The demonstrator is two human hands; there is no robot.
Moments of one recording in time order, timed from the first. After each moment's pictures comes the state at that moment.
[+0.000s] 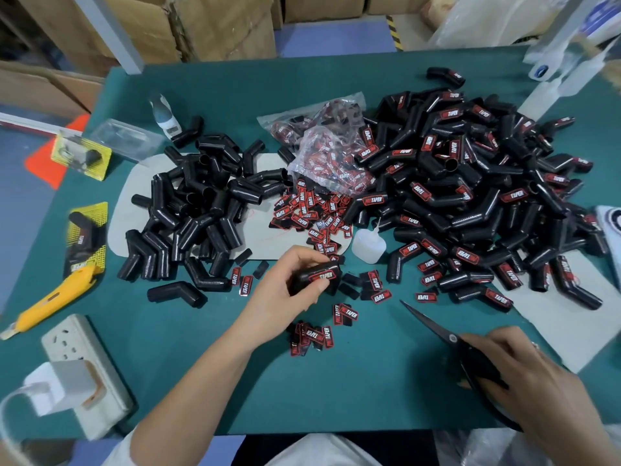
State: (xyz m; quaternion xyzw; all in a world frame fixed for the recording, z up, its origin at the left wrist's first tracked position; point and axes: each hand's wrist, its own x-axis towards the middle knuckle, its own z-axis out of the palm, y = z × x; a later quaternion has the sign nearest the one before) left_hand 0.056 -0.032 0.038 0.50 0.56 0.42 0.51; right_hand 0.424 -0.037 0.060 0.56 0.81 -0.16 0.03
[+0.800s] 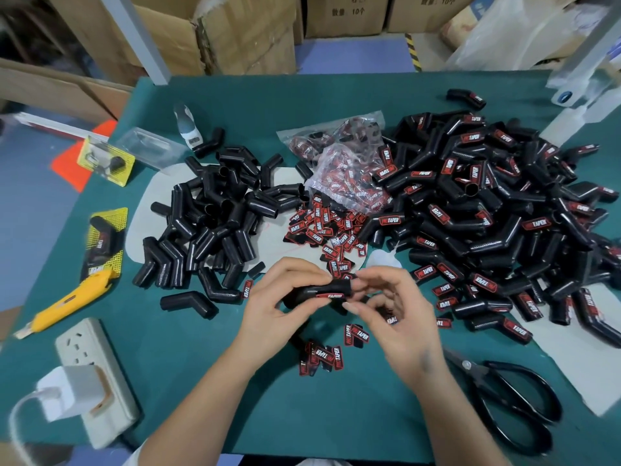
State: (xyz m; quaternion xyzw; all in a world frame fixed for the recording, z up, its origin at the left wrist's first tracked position) left_hand 0.042 -0.031 0.033 0.60 0.51 0.56 0.27; right_hand 0.244 0.008 0.056 0.39 0.64 -0.52 -0.42
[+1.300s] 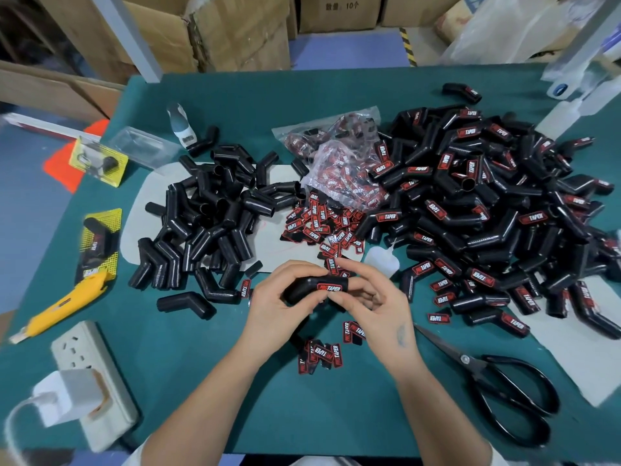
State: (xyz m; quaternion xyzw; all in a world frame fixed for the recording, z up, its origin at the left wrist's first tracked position) left_hand 0.047 -0.029 0.019 0.50 0.58 0.53 0.37; right_hand 0.222 0.014 0.035 0.41 0.54 -0.61 -0.40
